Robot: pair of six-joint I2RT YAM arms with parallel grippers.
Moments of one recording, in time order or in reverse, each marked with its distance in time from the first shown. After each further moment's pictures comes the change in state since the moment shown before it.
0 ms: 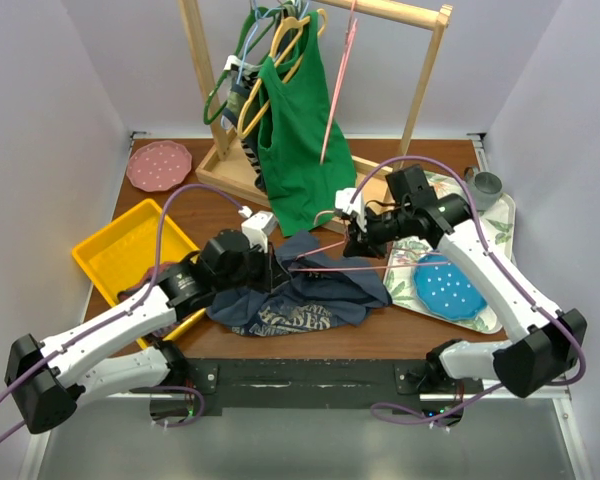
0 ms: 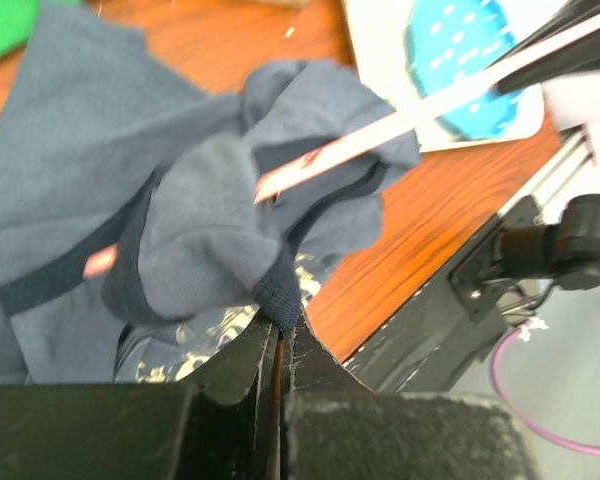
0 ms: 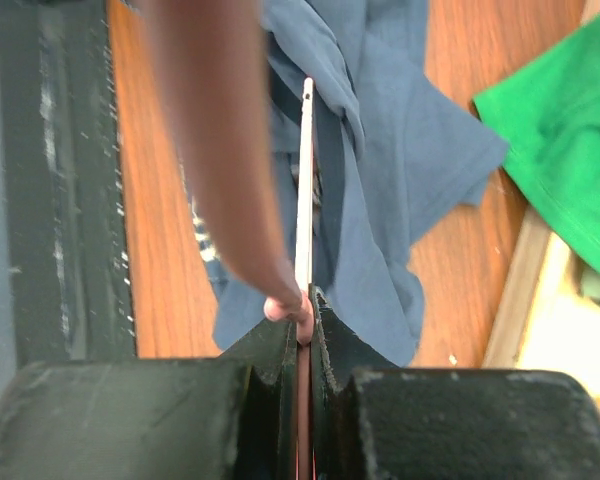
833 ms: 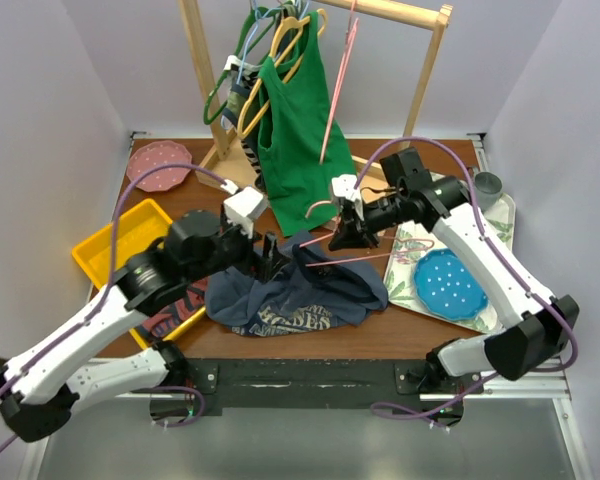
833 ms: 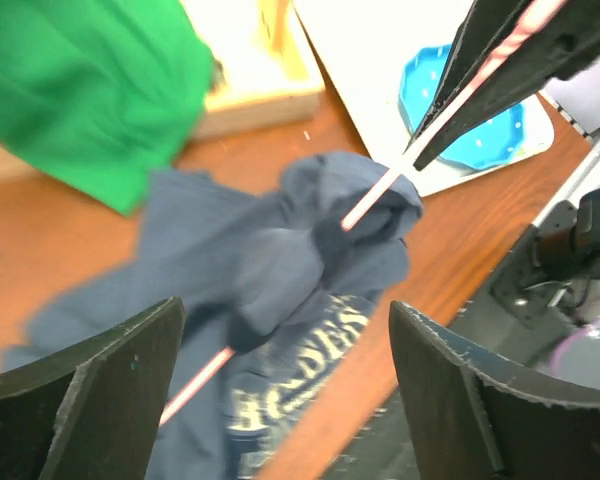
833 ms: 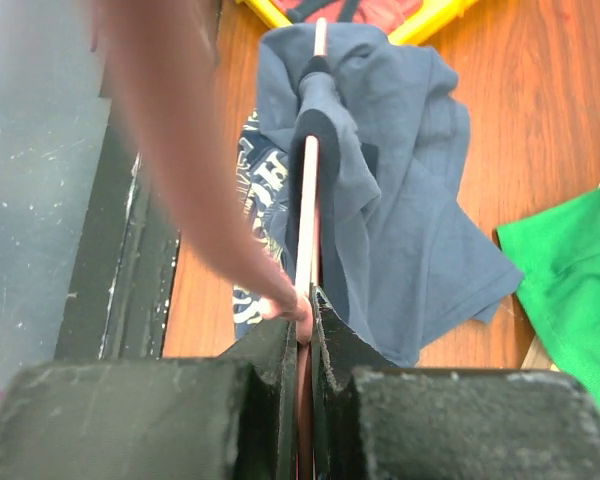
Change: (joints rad) left arm 0.000 -0.048 0.302 -0.216 -0.067 0.311; right arm 0.012 0.106 0.179 -0.077 -0.239 -0.081
